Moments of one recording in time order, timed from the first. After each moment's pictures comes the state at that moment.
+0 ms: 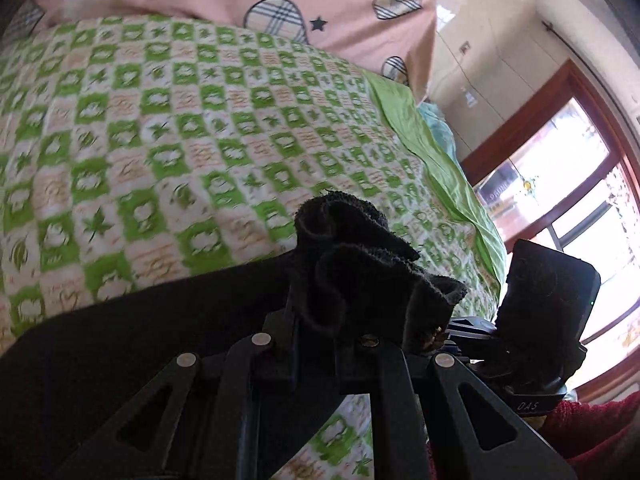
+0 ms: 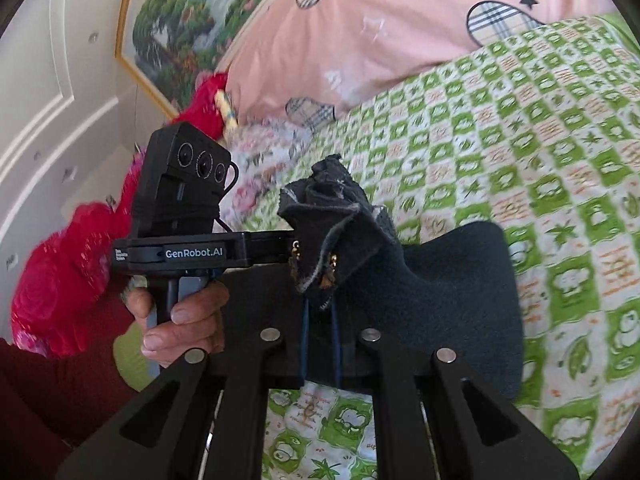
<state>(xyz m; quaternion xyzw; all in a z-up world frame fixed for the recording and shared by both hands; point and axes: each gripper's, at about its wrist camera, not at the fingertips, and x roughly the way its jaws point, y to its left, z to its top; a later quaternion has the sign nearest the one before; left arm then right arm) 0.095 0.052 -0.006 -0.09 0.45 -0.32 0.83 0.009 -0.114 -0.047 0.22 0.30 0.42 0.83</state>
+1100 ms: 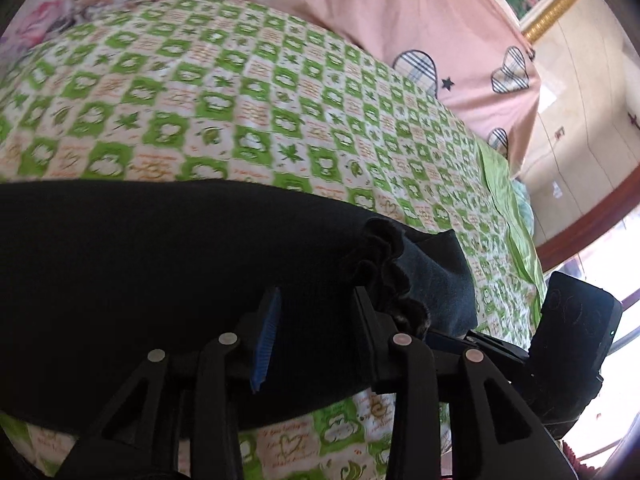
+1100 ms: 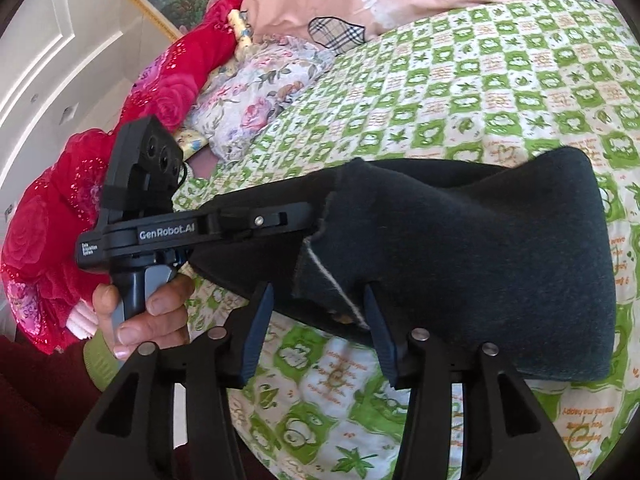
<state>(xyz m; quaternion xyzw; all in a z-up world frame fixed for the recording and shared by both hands) 0.012 0.152 -0.027 -0.19 0.43 -0.11 0.88 0.002 -0.051 -0.058 0.15 0.37 0.46 0.79</state>
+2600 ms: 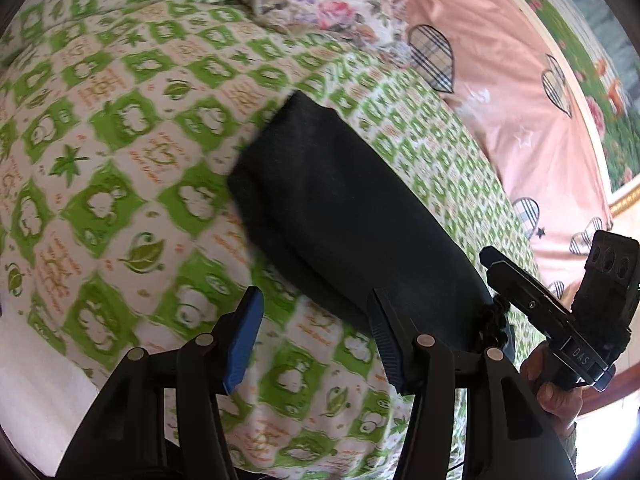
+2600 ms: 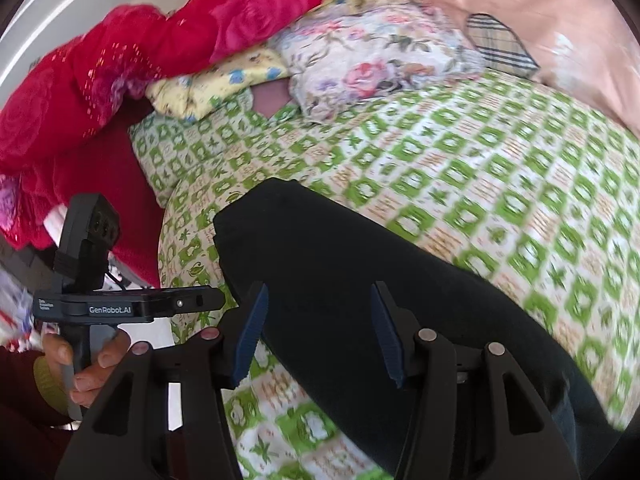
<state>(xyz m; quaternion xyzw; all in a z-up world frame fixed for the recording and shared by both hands) -0.142 0.310 -0.044 -0.38 0.35 0.12 0.85 0.007 0.139 0.014 -0.10 0.34 0.55 0.76</state>
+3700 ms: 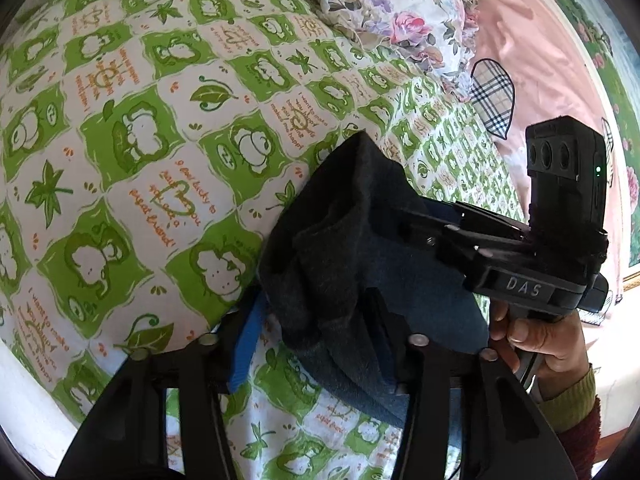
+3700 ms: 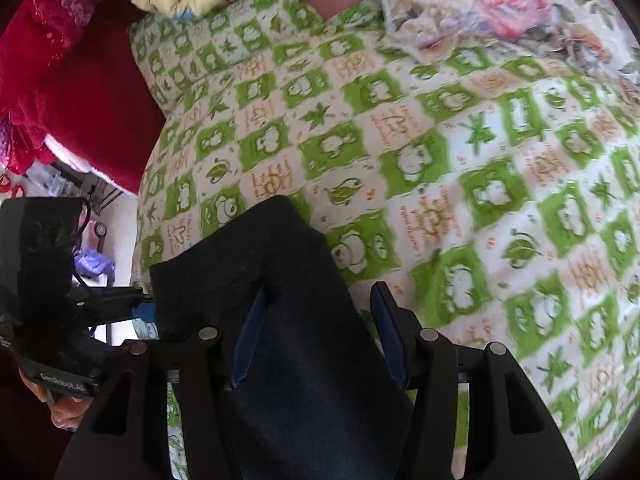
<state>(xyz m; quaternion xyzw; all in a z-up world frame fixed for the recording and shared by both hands) -0.105 0.357 -0.061 -0.45 0.34 0.17 0.81 0.077 0.333 -0.028 -0.27 0.42 0.64 0.59</state>
